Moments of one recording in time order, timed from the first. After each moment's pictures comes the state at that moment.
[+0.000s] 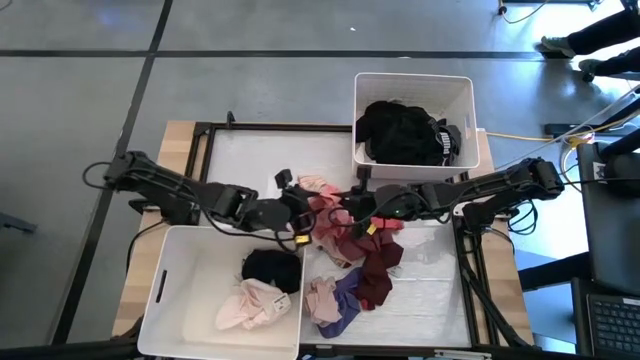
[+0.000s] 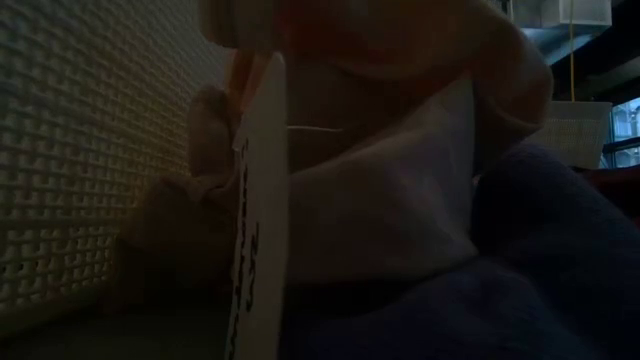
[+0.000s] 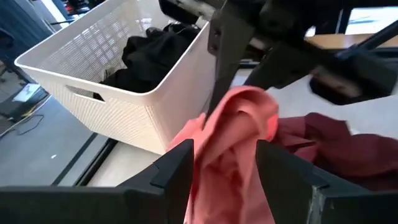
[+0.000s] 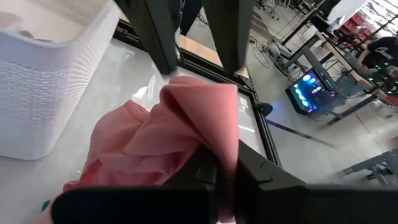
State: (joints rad) left arm -0.29 1.48 1.30 -0.36 -0.71 -0.12; right arm 0.18 1.41 1.08 -0.04 0.42 -0.39
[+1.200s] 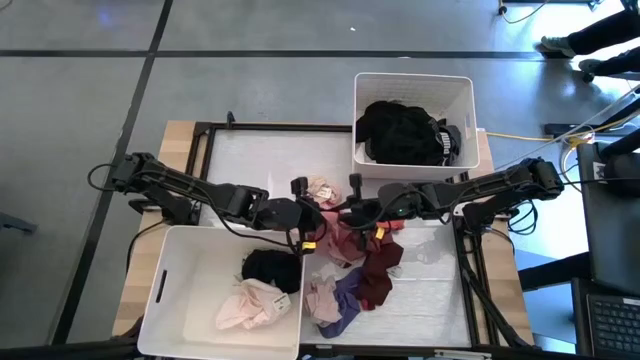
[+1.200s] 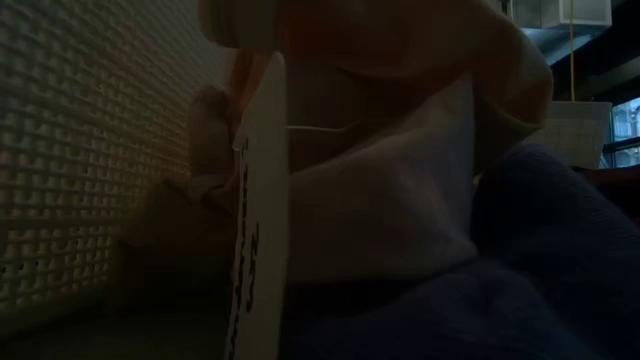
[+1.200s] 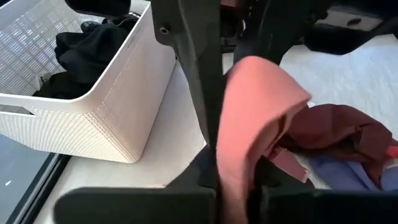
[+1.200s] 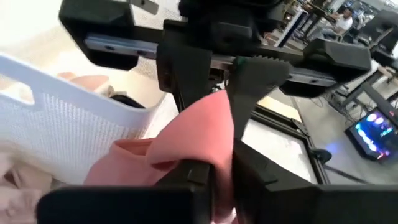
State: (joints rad) left arm -0.25 1.55 1.30 -0.32 -0.48 -0.01; right arm 0.18 1.41 1.08 0.06 0.15 -0.36
